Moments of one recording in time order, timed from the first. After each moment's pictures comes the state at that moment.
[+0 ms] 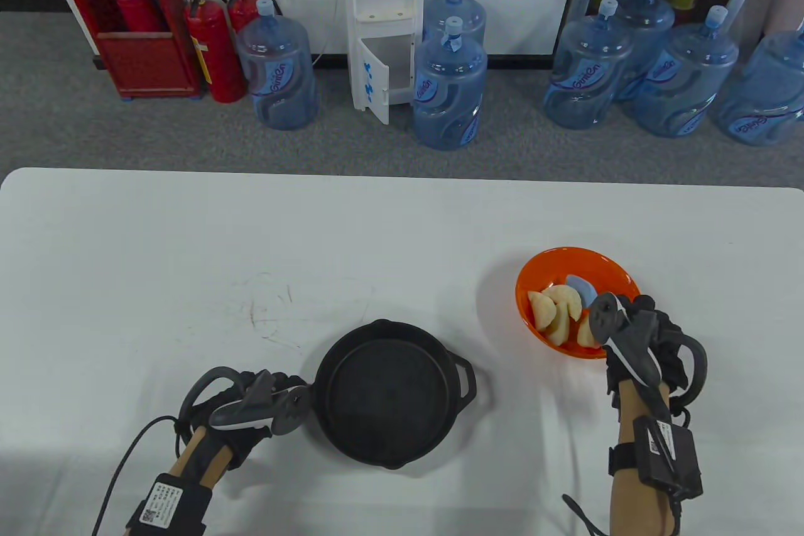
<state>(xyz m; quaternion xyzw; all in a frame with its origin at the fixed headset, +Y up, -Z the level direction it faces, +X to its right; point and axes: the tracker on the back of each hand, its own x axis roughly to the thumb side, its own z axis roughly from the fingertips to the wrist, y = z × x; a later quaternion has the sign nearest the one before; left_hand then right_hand) -0.217 -0.766 -0.286 -0.14 -0.25 -0.17 0.94 0.285 -0.696 -0.348 0.19 0.08 -0.97 0.11</state>
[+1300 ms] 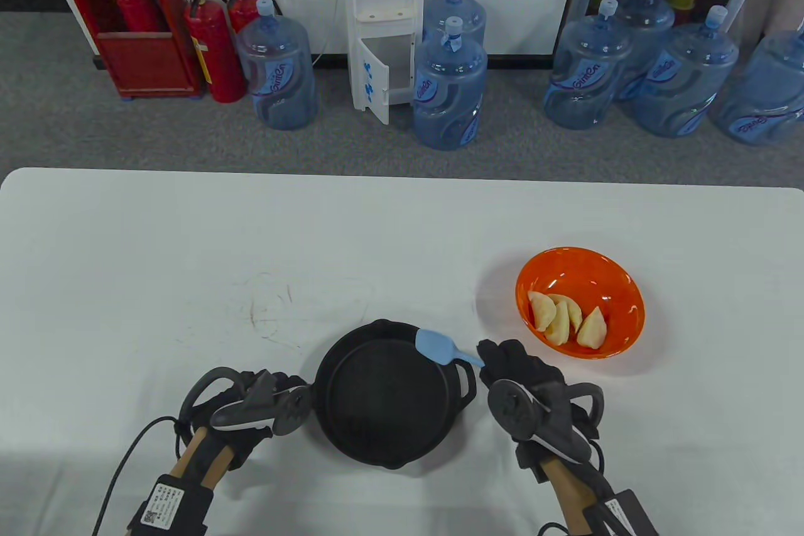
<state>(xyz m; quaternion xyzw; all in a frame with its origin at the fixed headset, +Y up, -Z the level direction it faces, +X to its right) -0.215 -0.766 -0.285 -0.15 -0.24 -0.18 0.94 0.134 -0.692 -0.257 -0.12 0.11 -0.99 -0.03</state>
